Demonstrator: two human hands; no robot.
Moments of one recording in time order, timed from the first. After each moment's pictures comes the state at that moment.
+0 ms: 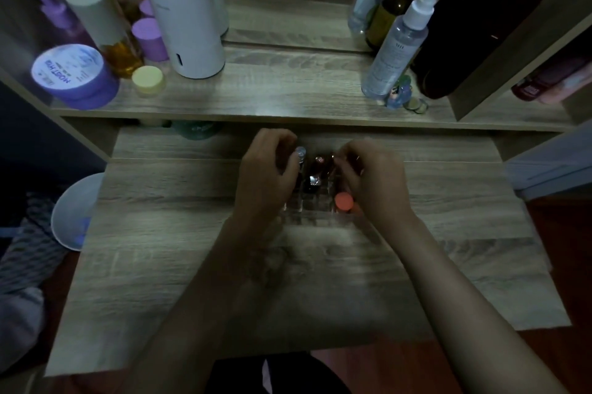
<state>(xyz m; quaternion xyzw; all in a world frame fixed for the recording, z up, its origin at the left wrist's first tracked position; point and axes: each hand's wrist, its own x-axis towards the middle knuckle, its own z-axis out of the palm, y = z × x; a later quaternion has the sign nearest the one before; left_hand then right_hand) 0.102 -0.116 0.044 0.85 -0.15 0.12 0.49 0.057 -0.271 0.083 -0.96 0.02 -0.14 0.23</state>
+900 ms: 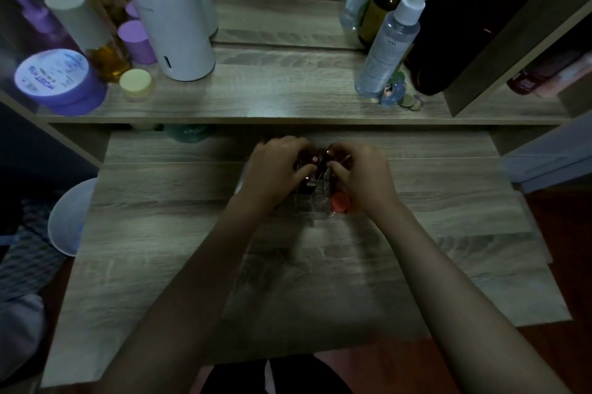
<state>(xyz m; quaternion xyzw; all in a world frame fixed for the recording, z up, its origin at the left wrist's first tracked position) 0.126 -0.131 0.037 0.92 -0.28 0.03 0.28 0.078 -0.281 0.057 -0.96 0.07 -0.06 0.27</state>
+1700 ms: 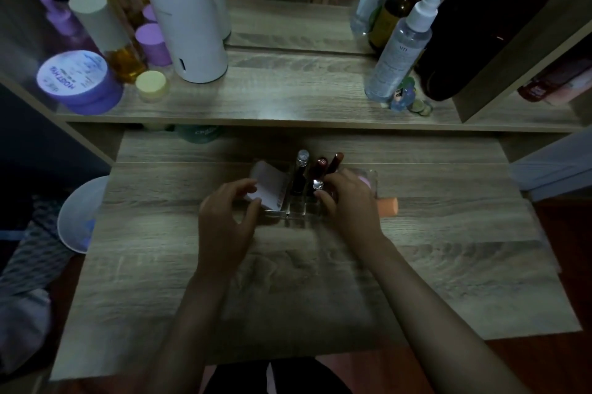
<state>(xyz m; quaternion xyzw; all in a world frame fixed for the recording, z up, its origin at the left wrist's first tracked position) 0.056 -0.056 0.021 0.88 -0.08 0.06 0.46 0.051 -0.251 0.026 -0.97 0.08 -0.04 0.24</state>
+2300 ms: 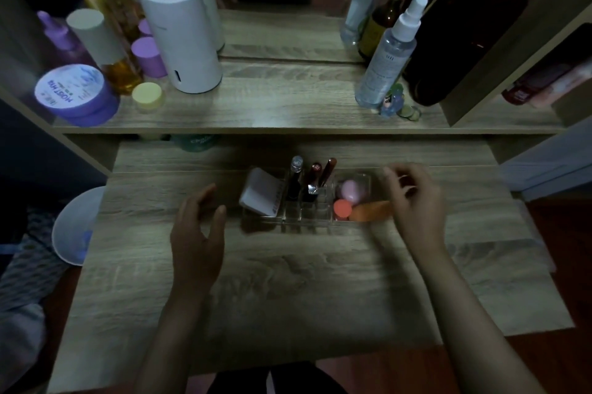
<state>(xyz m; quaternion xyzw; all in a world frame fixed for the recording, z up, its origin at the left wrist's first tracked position) 0.048 -0.032 0.021 0.87 0.01 0.06 0.50 0.023 -0.314 0.063 -0.89 0.17 -0.22 0.36</state>
